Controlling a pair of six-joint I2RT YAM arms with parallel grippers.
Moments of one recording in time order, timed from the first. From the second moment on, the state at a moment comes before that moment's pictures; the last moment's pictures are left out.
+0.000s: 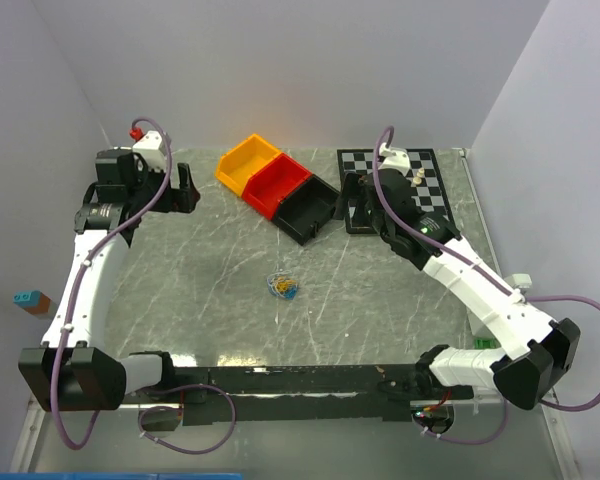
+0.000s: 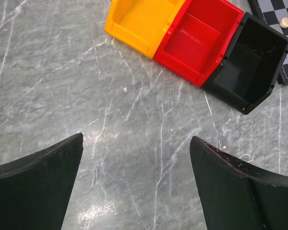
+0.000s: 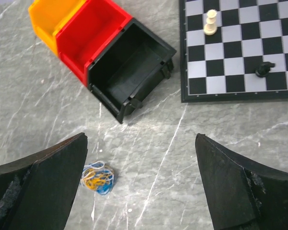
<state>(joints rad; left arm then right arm) 0.01 1.22 1.24 -0.55 0.28 0.01 0.62 1.22 1.25 -0.57 0.39 0.51</state>
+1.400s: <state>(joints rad) -0.13 1.39 1.33 -0.55 0.31 -0.07 0.59 2.15 1.77 -0.66 0.50 0.75</state>
